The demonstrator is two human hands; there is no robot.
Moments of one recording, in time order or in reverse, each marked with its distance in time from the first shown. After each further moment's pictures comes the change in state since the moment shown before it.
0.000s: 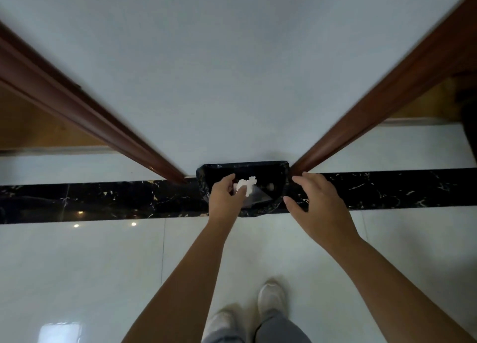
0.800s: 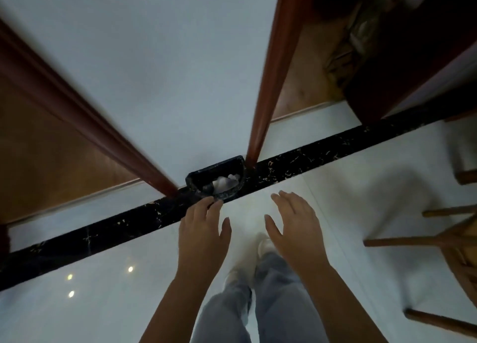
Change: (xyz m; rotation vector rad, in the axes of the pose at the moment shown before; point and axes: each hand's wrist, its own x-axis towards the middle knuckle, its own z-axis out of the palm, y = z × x) left_hand -0.292 0.131 -0.196 0.651 -0.036 0.734; right_hand -0.255 -0.155 -0.150 -0.089 0.286 0.191
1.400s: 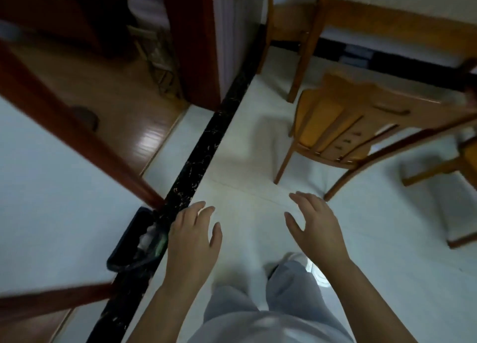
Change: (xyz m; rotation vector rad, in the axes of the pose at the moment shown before) left_hand -0.064 0.196 -0.038 -0.082 -0.272 0.813; right_hand -0.239 0.091 -0.146 -0.013 0.490 0.685
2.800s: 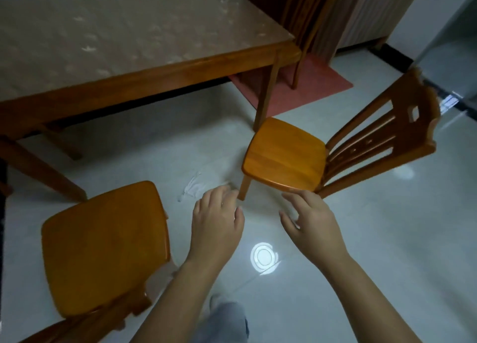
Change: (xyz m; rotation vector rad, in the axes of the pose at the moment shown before) left_hand 0.303 0.696 0.365 -0.129 -0.331 0.852; right_hand 0.108 0.590 -0.341 -0.211 0.362 0.719
